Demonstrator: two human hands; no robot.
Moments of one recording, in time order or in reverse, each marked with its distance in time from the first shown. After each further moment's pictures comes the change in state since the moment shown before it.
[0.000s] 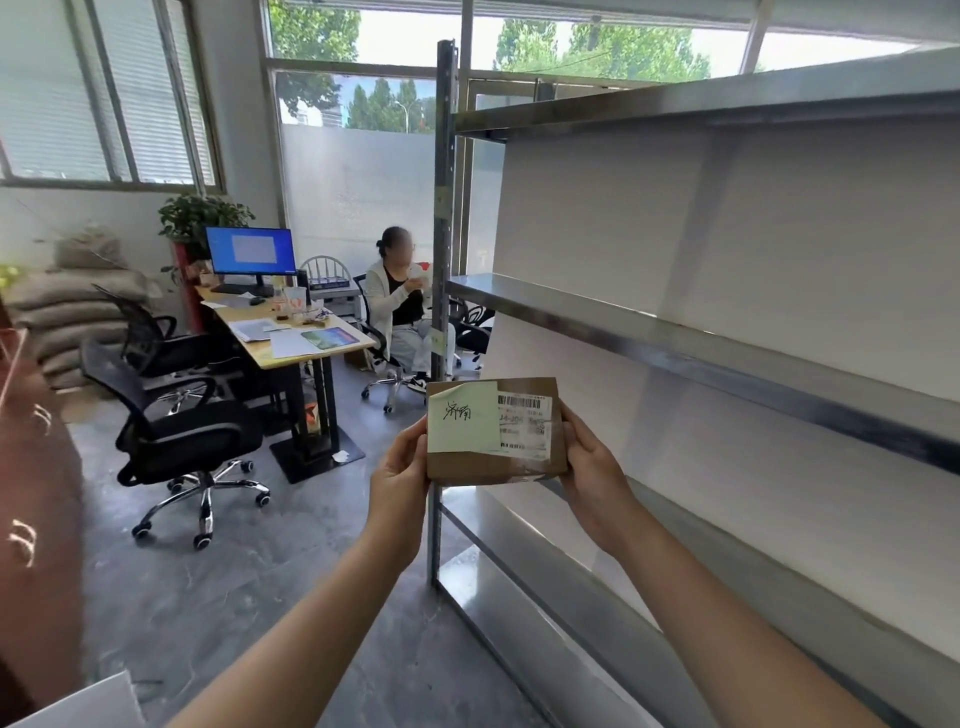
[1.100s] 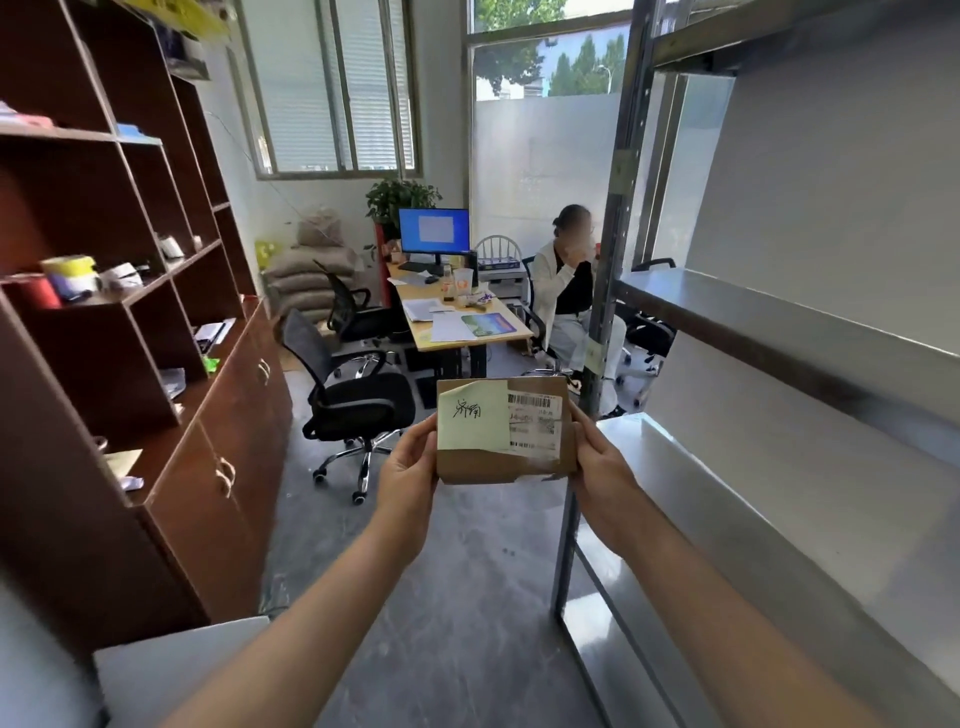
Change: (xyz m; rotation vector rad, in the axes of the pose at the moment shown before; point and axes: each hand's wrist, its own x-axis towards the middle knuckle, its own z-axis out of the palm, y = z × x) left_hand 0.180 0.000 -0.077 0.105 0.371 0.117; right_hand 0.249 0.098 0.092 0.141 -0.371 0.170
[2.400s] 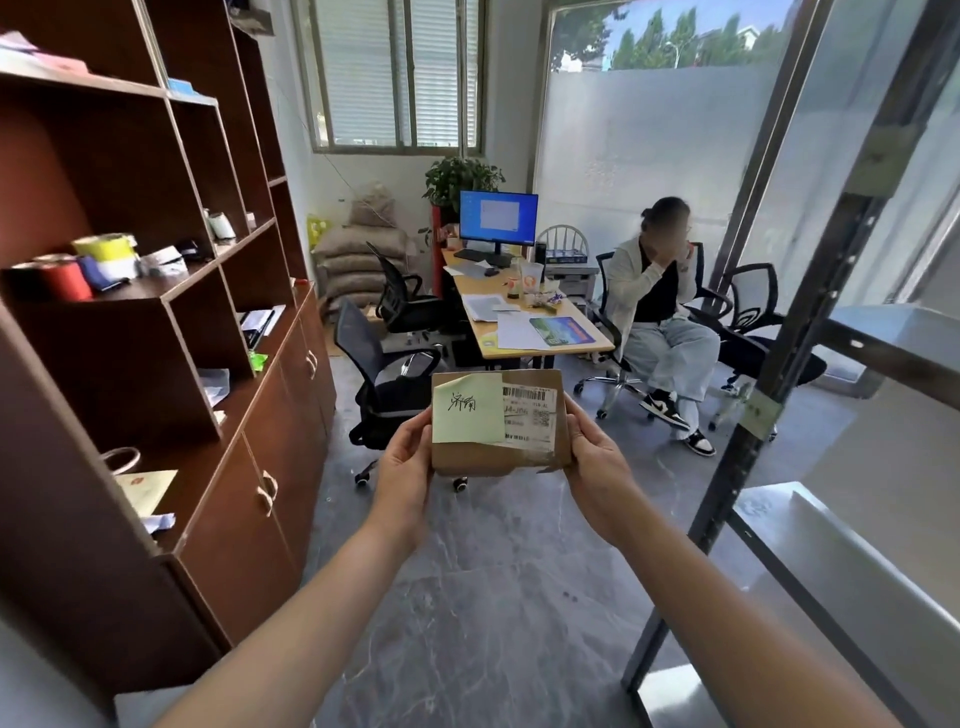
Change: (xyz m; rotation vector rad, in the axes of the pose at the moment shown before) left_hand 0.256 0.017 -0.152 -0.035 0.129 0.010; right_hand 0.248 0.084 0.164 0.015 -0.100 0.097
